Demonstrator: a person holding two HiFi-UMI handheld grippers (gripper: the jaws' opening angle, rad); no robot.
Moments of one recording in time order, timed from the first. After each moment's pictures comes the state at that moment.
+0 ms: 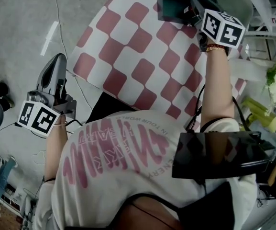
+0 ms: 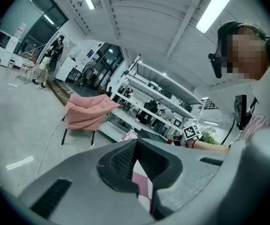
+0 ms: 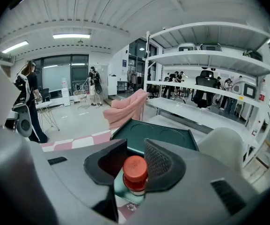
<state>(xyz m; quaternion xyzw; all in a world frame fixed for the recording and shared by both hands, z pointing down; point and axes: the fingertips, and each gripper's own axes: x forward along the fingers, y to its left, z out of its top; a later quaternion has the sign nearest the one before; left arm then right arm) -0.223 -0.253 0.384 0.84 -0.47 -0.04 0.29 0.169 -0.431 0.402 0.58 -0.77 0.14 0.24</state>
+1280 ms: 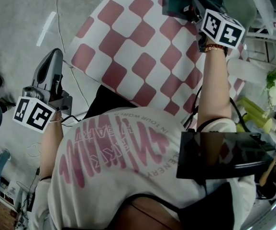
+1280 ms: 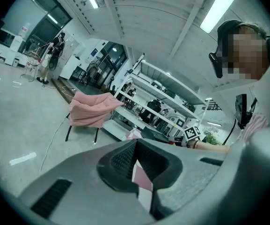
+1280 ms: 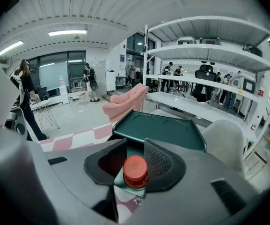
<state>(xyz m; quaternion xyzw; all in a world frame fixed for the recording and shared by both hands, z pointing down) -0.238 -0.244 0.400 0.82 -0.48 -0.04 0.30 0.162 -0.421 0.429 0.58 -0.75 0.17 0.26</state>
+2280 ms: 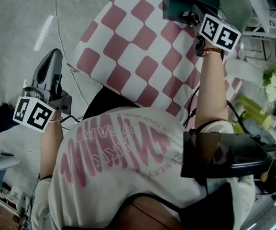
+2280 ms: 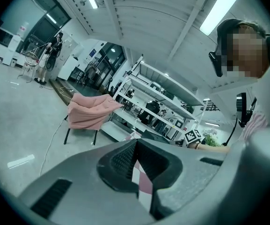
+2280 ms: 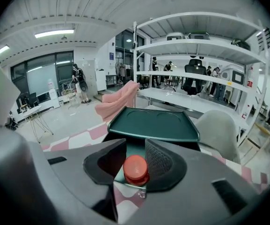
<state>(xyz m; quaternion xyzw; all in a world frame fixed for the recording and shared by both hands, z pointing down) -0.258 -0.259 0.389 0.83 -0.47 -0.04 0.30 0.170 -0.414 0.434 0.62 -0.71 0.21 0.25</state>
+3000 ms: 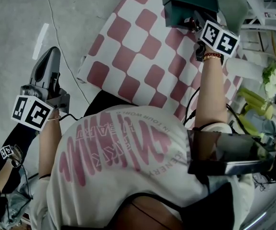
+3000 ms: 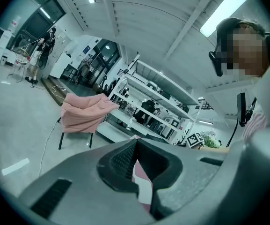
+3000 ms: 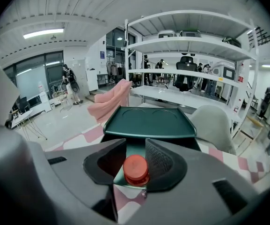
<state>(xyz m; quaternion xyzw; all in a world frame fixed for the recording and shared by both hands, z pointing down) -0.289 -0.327 0.382 0.85 -0.43 -0.04 0.29 0.169 -0.421 0.439 0.65 -0.68 0.23 0.25</state>
